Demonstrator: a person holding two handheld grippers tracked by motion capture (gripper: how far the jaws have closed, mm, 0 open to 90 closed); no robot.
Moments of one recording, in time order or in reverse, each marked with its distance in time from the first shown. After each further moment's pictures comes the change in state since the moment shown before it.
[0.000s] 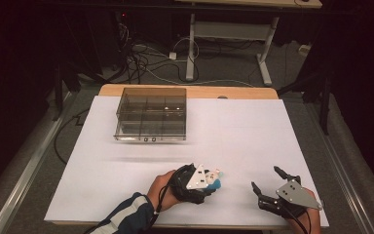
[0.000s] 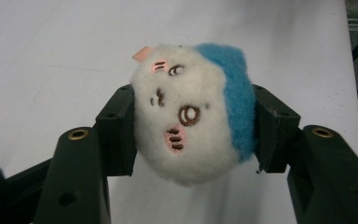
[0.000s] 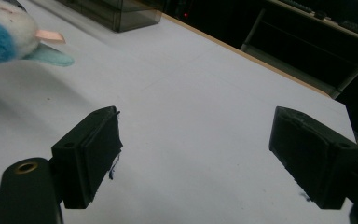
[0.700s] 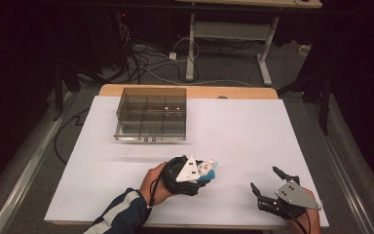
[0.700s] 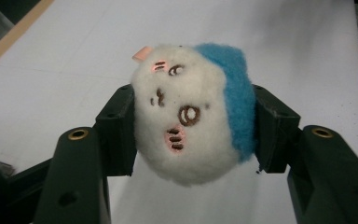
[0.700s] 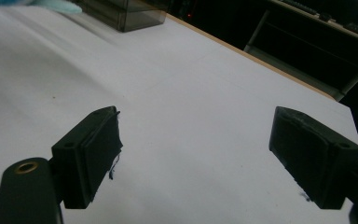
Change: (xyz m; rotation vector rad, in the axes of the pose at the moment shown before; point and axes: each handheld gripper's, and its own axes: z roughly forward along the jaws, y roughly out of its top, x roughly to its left) left arm 0.018 0.000 -0.028 -0.057 0.062 -0.018; right arm 0.001 0.000 0.000 -0.002 0.013 -0.015
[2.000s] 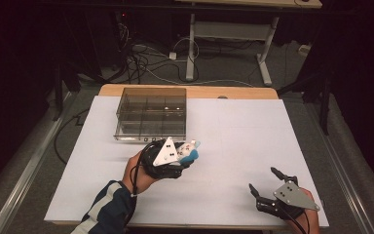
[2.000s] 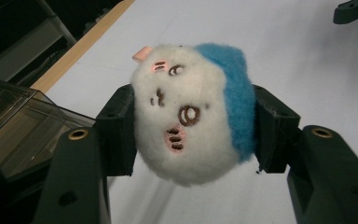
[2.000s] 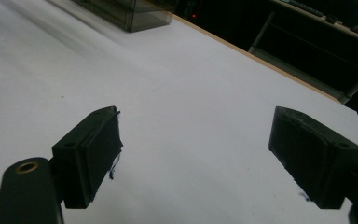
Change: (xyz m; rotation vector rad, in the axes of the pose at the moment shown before) left arm 0.038 -0.009 -0.043 -0.052 0.125 -0.065; right arm 0.003 0.001 0.000 -0.001 0.017 -0.012
